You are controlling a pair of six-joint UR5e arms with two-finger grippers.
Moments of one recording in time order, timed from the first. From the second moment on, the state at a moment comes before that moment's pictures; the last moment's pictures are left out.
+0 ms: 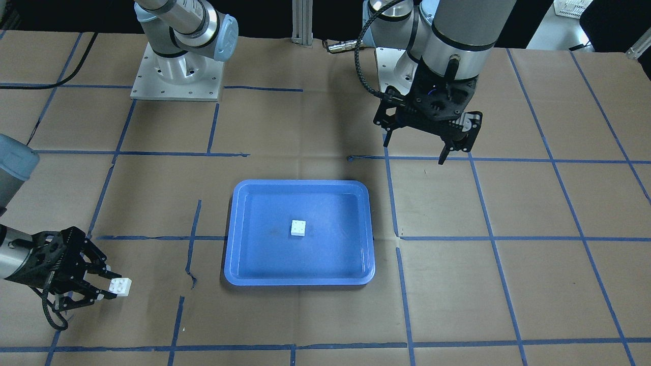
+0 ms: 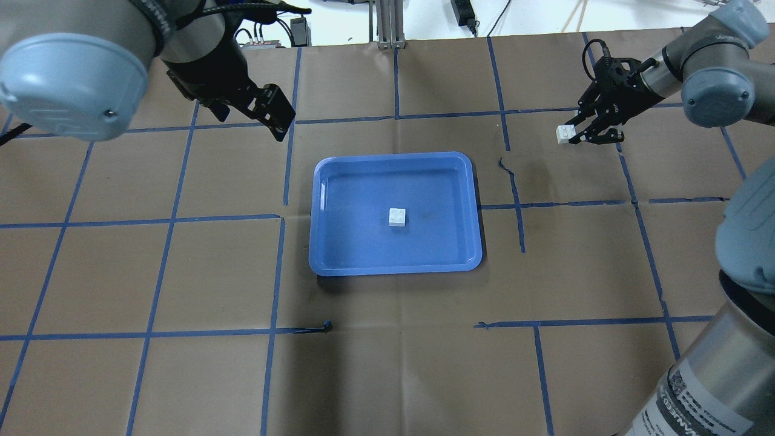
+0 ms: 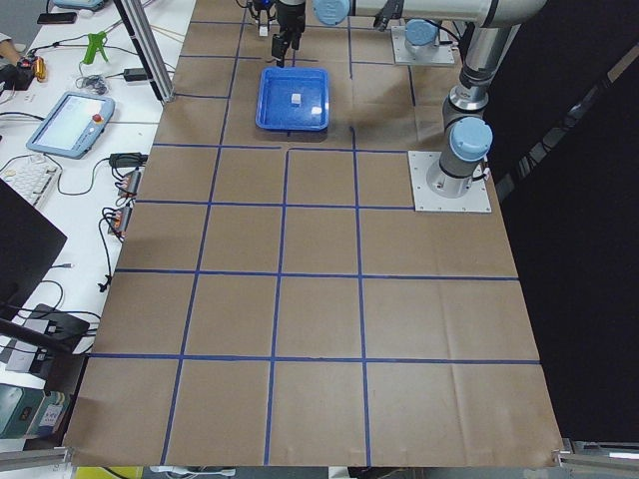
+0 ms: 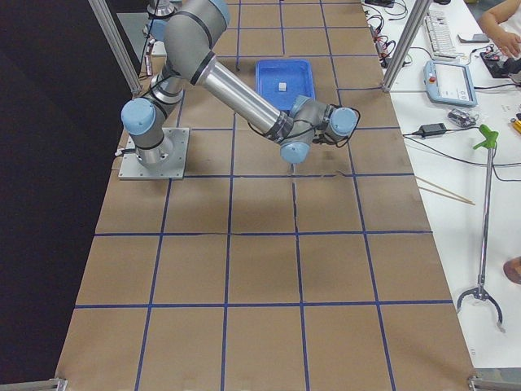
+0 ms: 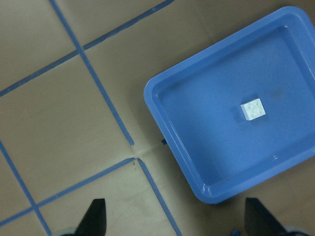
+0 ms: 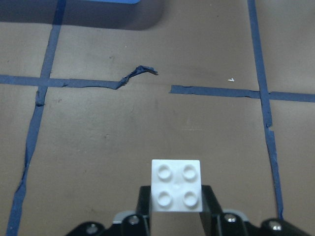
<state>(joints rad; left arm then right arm) -1.64 -1.62 -1.52 -1.48 1.56 0.24 1.20 -1.02 1.52 -1.96 -1.09 -2.03</state>
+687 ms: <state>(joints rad) -1.58 -1.54 -1.53 -1.53 1.56 0.02 1.34 -1.19 1.63 -1.90 -1.08 -1.93</state>
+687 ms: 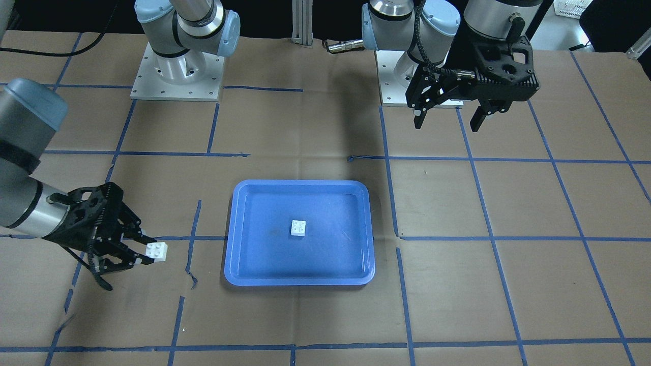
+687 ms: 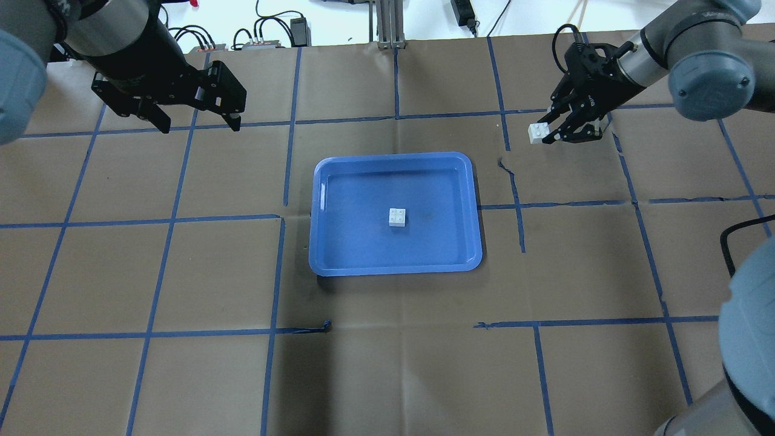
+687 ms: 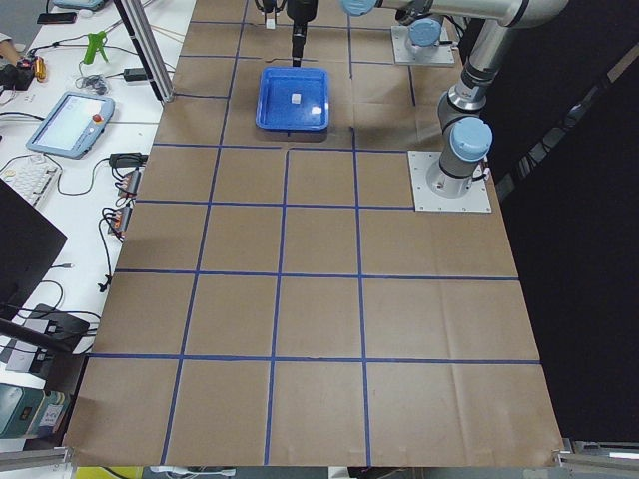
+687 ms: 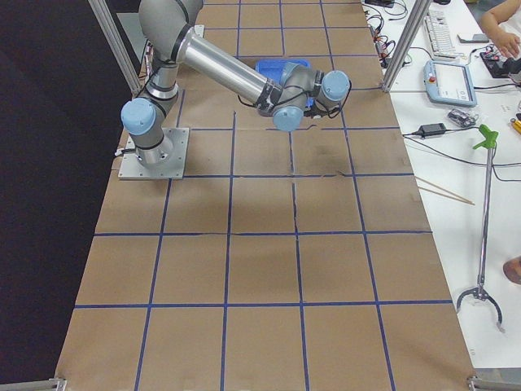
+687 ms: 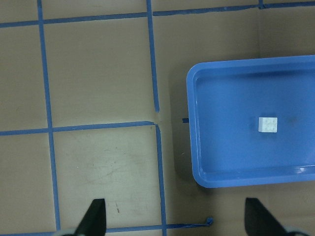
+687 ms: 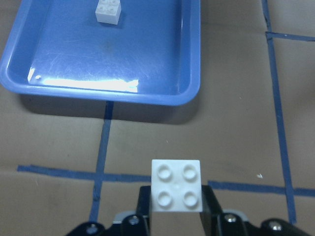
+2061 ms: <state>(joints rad) -1.57 -1.54 -1.54 -1.52 1.56 0.02 1.66 -1.15 1.99 -2.60 -1.08 -1.33</state>
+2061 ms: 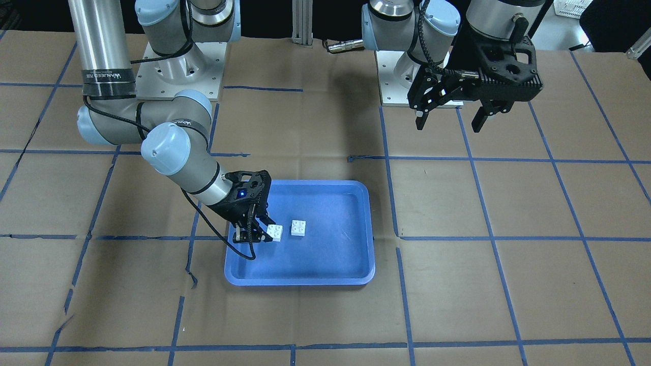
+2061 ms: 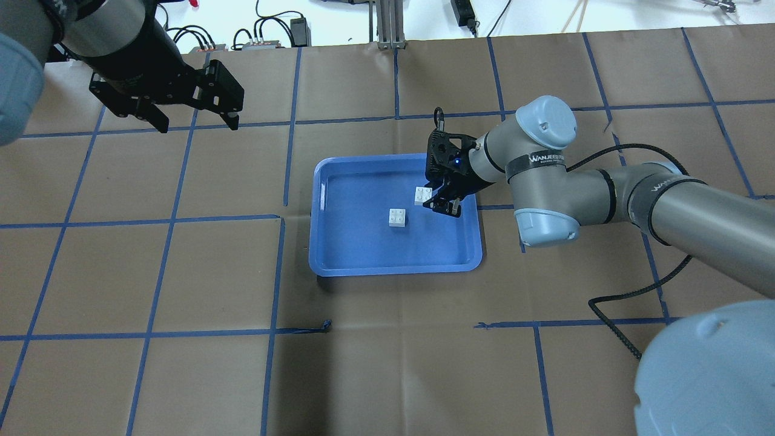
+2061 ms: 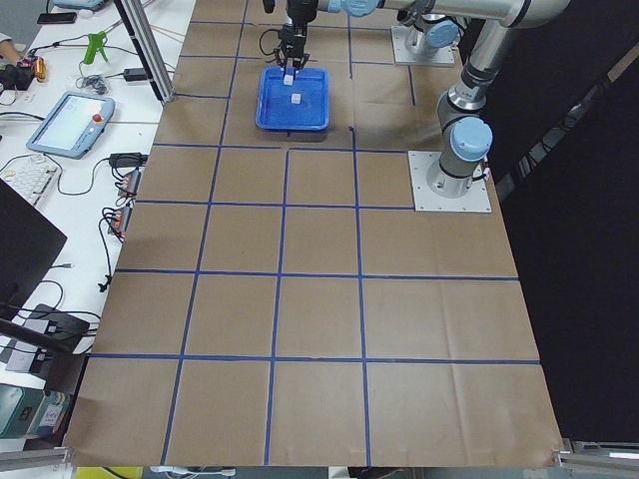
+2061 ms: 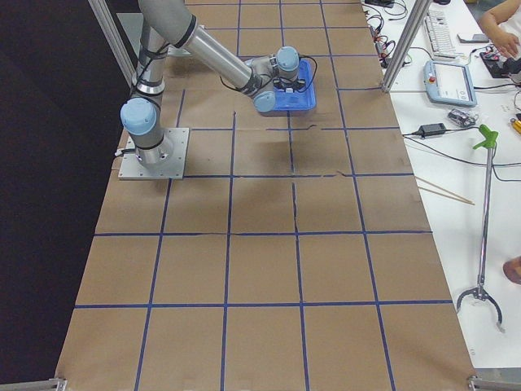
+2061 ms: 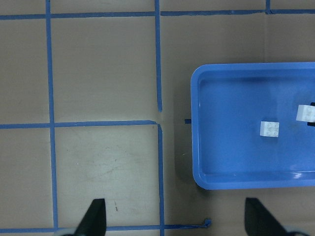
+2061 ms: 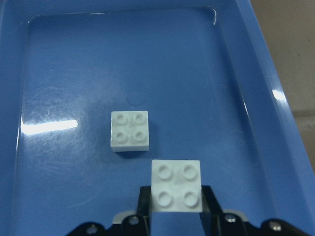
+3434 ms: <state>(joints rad) -1.57 -1.54 -1.54 -1.52 1.56 0.02 1.70 -1.12 2.02 -2.63 -1.08 -1.38</state>
